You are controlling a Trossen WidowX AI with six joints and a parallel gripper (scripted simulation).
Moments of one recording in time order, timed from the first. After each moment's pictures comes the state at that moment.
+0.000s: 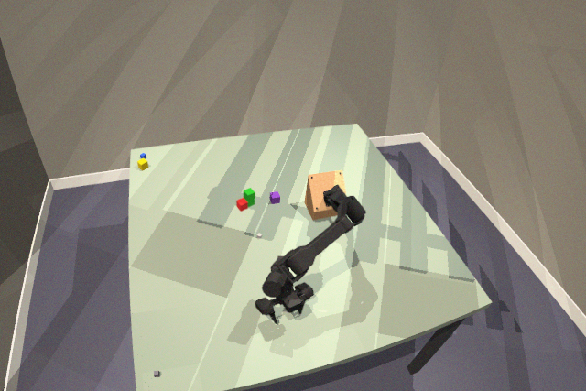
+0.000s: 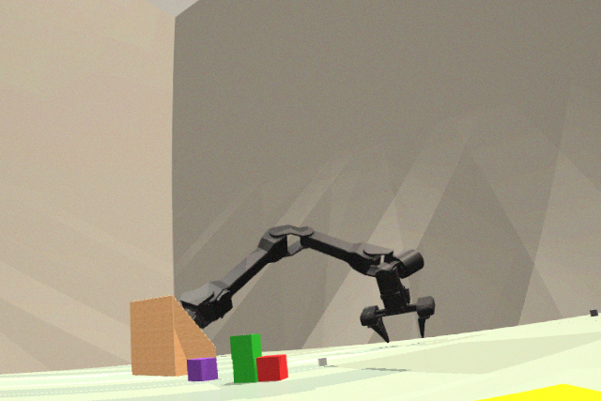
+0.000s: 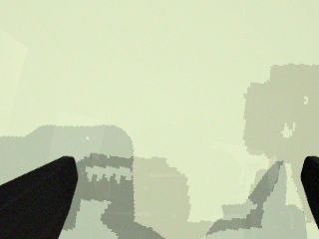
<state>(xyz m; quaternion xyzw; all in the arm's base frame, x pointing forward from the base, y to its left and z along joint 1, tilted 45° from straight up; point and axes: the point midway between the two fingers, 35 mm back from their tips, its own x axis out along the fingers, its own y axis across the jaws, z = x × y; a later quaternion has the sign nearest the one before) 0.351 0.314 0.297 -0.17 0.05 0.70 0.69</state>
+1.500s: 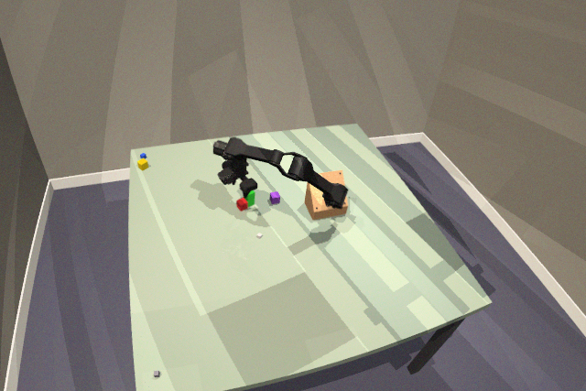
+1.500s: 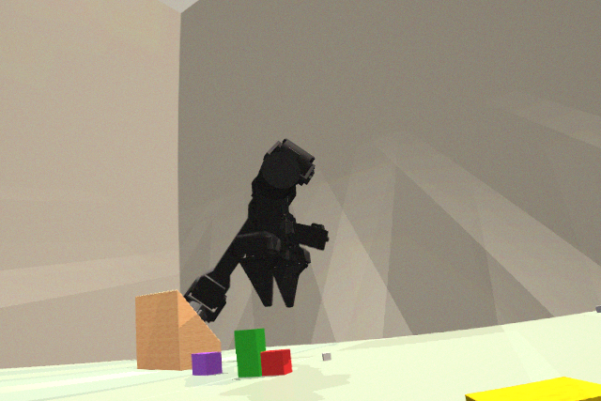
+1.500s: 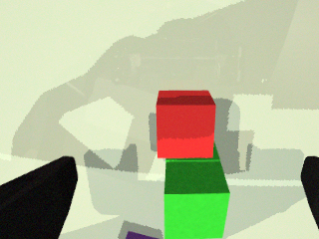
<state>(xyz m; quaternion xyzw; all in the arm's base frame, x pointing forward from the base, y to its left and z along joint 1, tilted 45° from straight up) 0.363 -0.140 -0.027 0.17 0.59 0.34 0.71</state>
